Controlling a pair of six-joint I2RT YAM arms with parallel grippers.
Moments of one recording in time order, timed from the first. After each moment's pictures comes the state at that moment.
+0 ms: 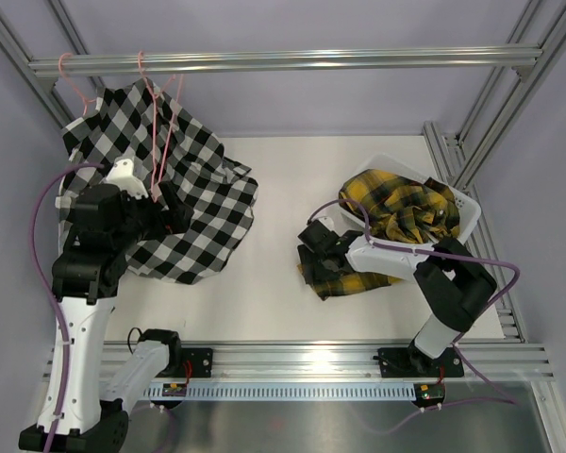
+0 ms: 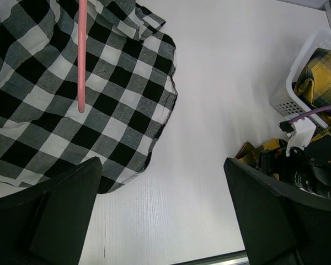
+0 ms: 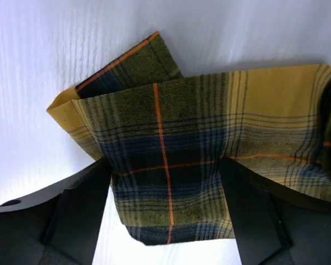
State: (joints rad) left arm -0.09 0.83 1.26 -0.90 0.13 -0.28; right arm 0.82 1.67 0.94 -0.46 0.21 0.54
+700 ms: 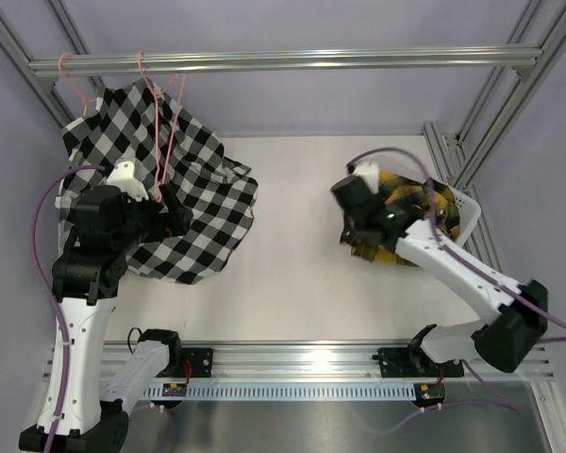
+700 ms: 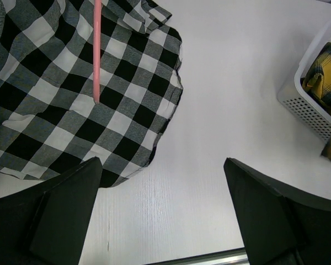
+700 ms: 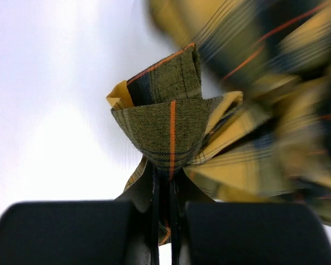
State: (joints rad) left arm -0.09 0.83 1.25 -0.93 0.12 -0.28; right arm 0.74 1.37 1.20 -0.78 0.52 0.50
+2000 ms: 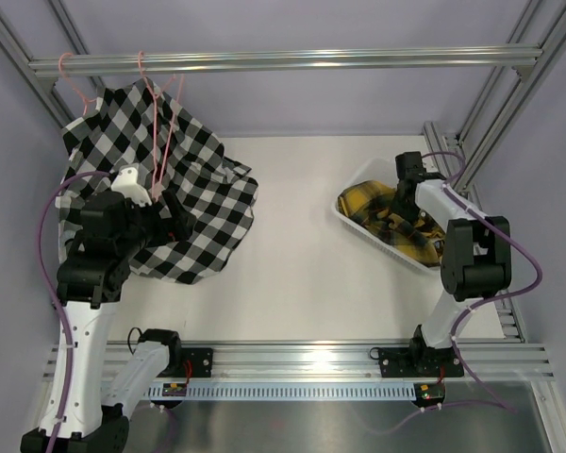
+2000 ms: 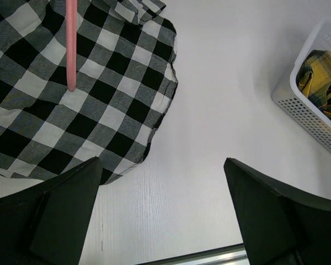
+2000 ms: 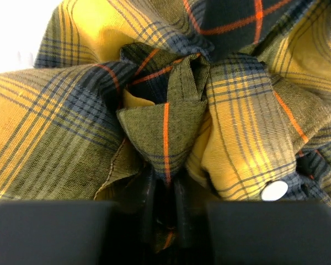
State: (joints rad) left arm -0.09 0.79 1.18 -0.90 0.15 -0.29; right arm 0.08 1.79 1.25 -0.59 0.27 0.52
